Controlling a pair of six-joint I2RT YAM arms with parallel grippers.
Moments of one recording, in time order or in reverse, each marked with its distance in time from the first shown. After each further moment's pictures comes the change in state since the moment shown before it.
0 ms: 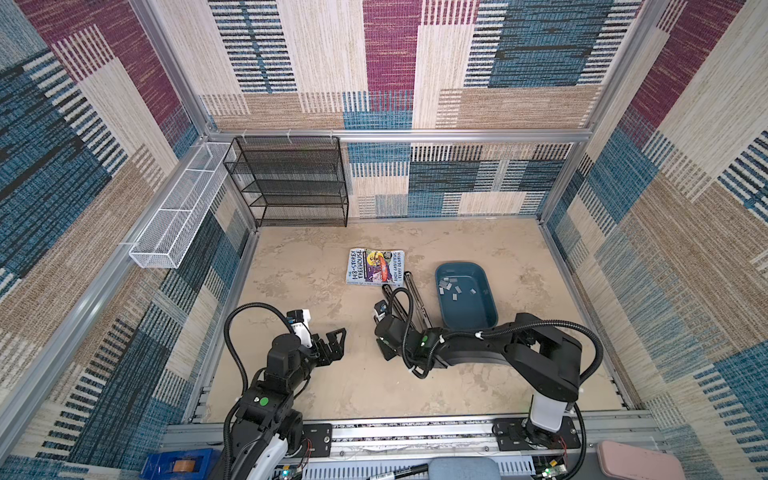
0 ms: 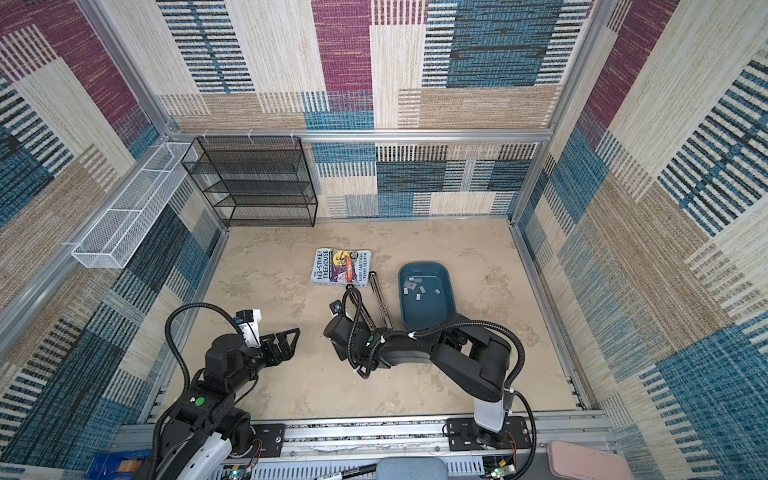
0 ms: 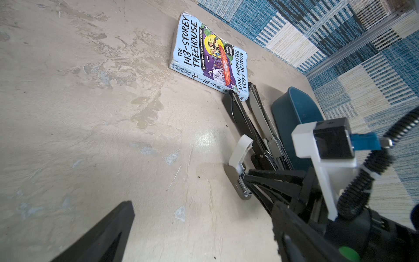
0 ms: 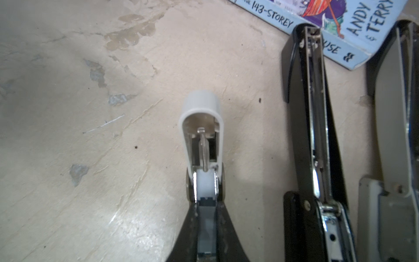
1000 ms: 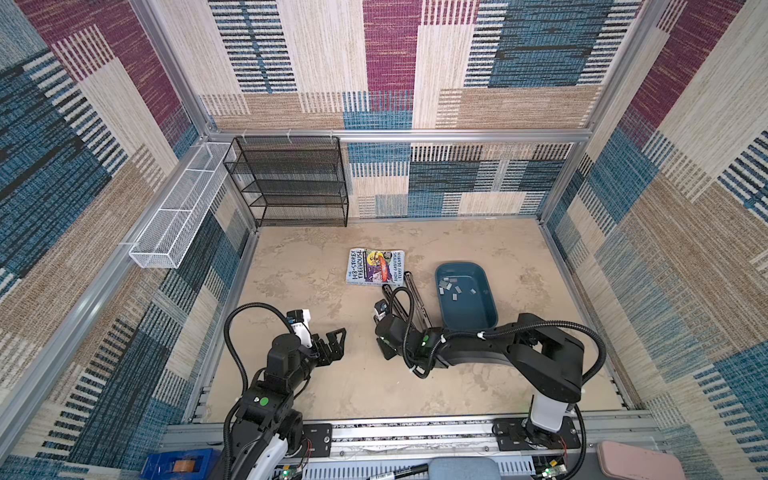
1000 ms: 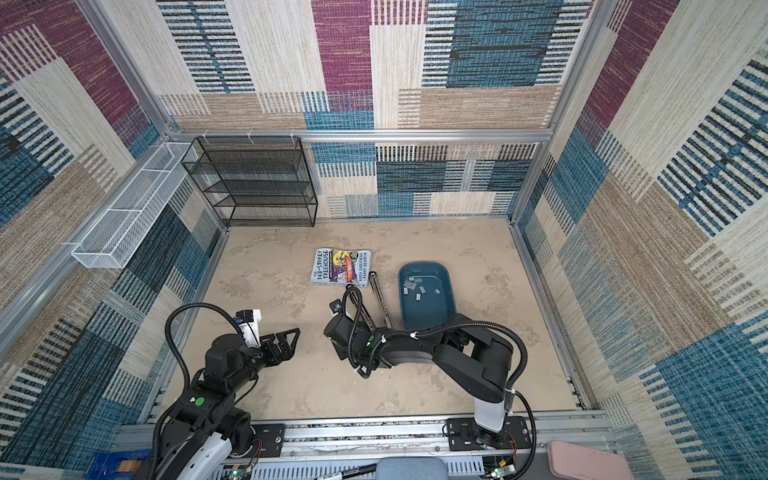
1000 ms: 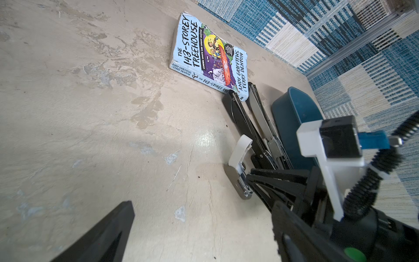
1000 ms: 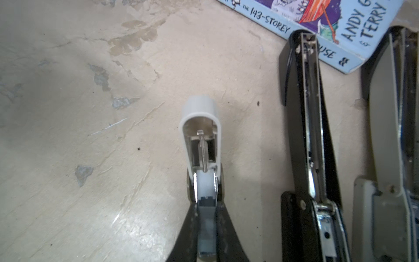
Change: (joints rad) left arm 0.000 0.000 0.000 0.000 0.000 0.000; right arm 0.000 -0.011 -0.002 -0.004 0.001 -0.001
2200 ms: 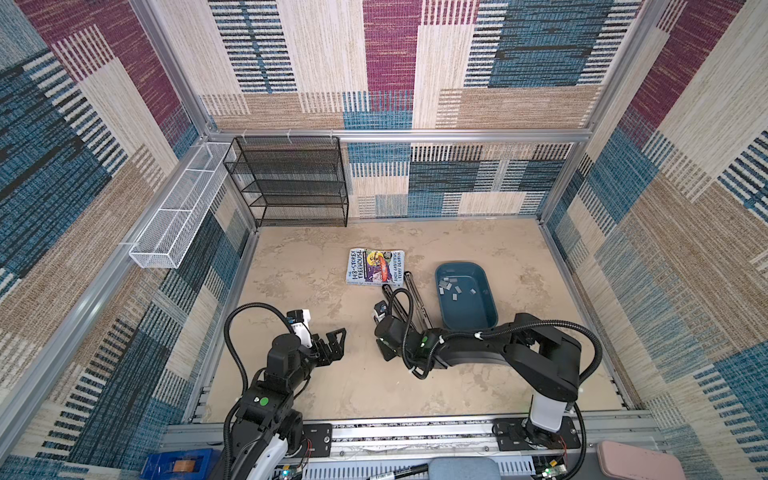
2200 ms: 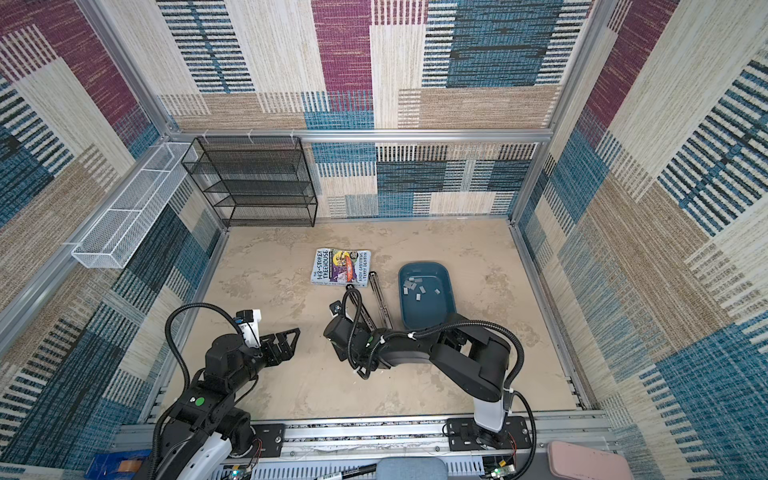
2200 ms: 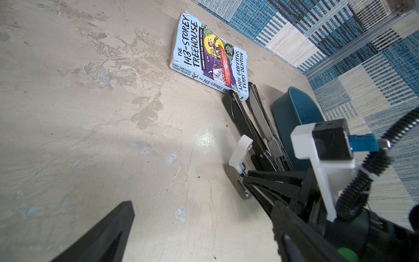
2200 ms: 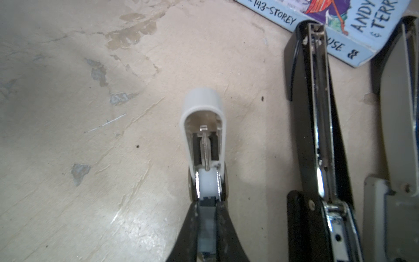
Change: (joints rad) left arm 0.000 0.000 0.000 0.000 0.000 0.000; right arm 0.000 0.011 -0.003 0.011 -0.008 0.008
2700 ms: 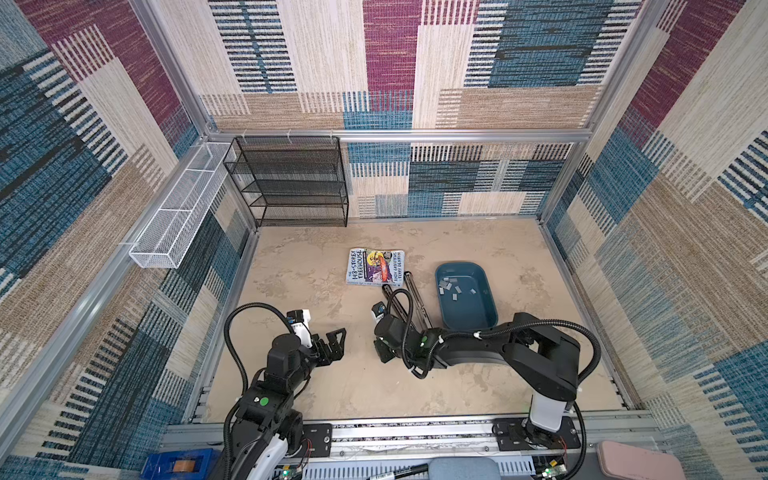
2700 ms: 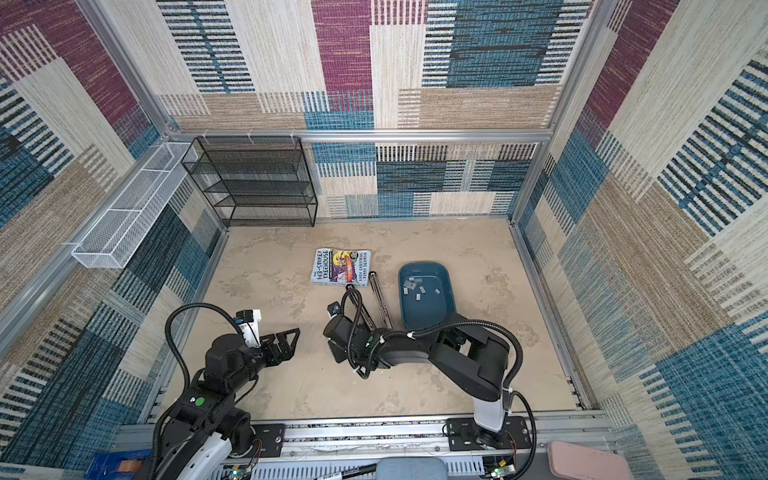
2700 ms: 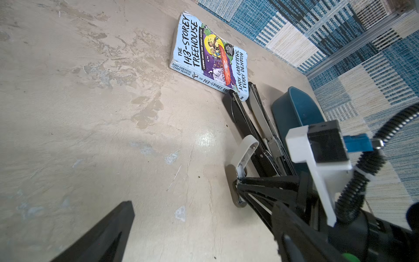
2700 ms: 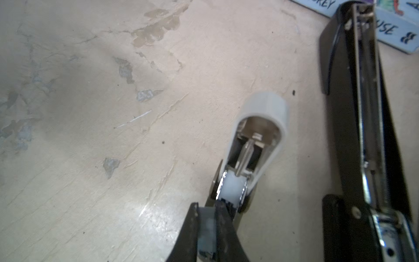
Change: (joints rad) left arm 0.000 0.000 0.000 0.000 0.000 0.000; right arm 0.000 0.010 0.003 0.027 -0.108 0.038
